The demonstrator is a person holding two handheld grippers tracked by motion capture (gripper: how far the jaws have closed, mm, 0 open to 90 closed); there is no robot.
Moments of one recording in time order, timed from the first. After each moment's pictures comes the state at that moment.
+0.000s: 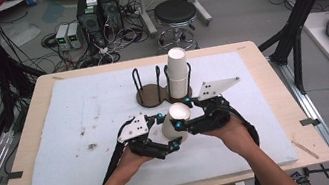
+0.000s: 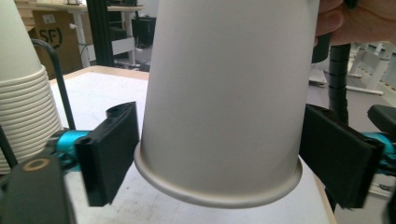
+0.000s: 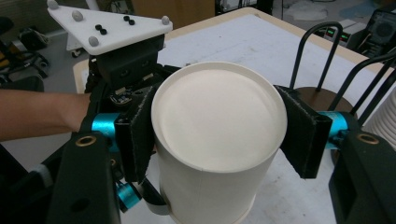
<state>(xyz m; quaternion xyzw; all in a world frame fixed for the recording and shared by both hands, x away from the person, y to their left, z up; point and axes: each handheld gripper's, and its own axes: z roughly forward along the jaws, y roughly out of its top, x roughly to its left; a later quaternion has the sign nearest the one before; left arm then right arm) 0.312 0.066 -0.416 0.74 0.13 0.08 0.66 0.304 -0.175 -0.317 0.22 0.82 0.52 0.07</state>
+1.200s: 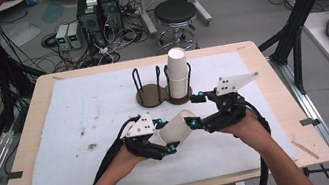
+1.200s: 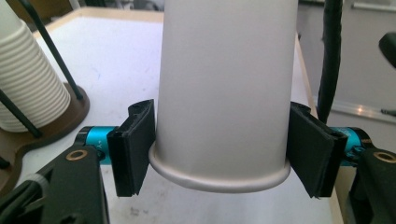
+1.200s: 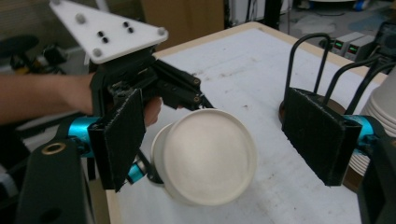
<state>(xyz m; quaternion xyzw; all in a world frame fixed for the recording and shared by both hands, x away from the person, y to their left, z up) 0.306 0.066 -0.389 0.84 0.11 0.08 0.52 0.306 -0.209 -0.311 0.20 0.82 0.54 0.06</state>
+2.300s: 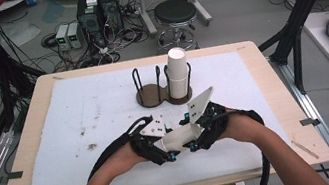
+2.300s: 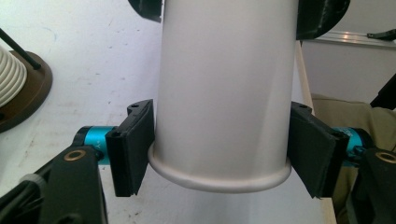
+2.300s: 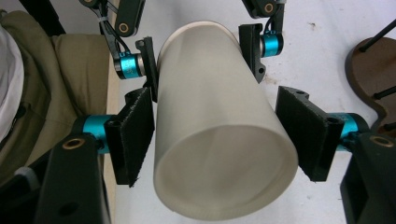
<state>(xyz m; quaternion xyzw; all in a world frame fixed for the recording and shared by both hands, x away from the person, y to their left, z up) 0.306 0.050 -0.381 0.90 0.05 0.06 0.42 0.315 -0.168 -0.332 0.01 0.95 0.32 0.04</state>
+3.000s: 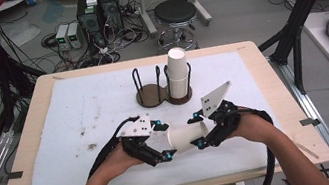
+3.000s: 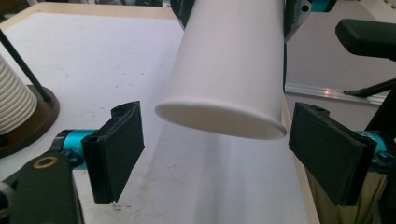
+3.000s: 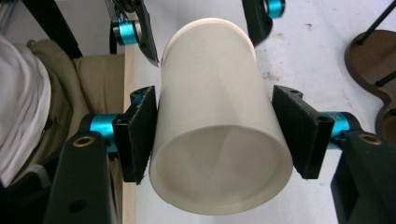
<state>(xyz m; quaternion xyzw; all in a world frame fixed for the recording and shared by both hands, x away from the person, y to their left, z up) 0.306 0.078 -0.387 0.84 0.07 0.03 0.54 0.314 -0.199 -0.331 0.05 0.93 0.37 0.01</state>
